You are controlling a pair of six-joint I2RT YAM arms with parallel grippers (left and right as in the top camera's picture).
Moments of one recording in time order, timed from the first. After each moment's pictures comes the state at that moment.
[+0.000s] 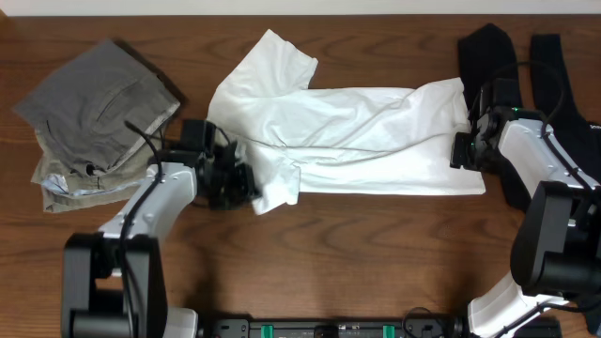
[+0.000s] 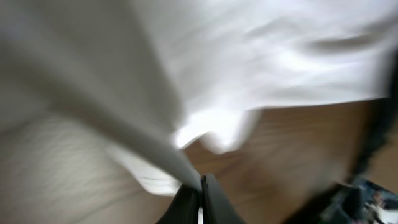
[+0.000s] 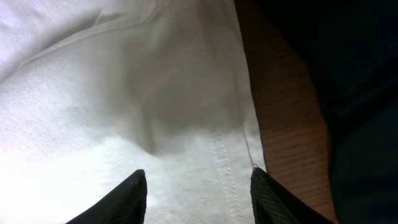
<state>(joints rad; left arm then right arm) -0.09 1.59 0.90 -0.64 0.65 -0.32 -0.12 1.84 1.19 -0.76 0.07 0.10</state>
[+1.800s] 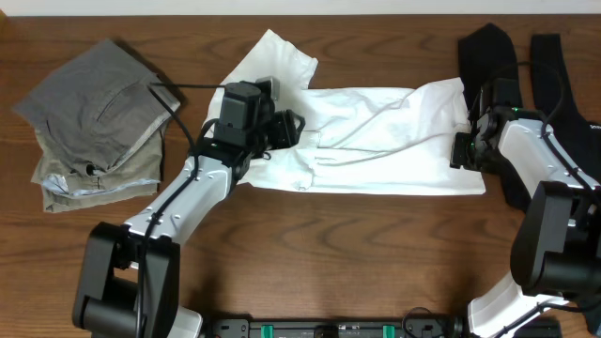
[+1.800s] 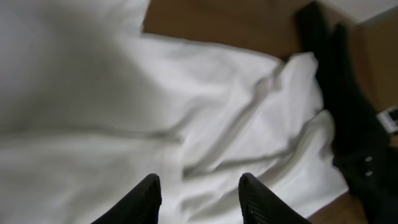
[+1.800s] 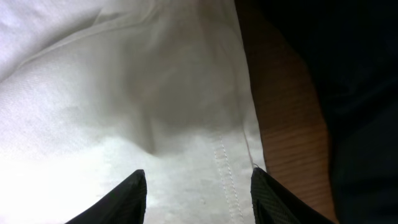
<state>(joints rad) -0.31 1.65 0.97 -0.08 0.38 -0.52 -0.12 1.84 1.19 -0.76 0.07 0.10</state>
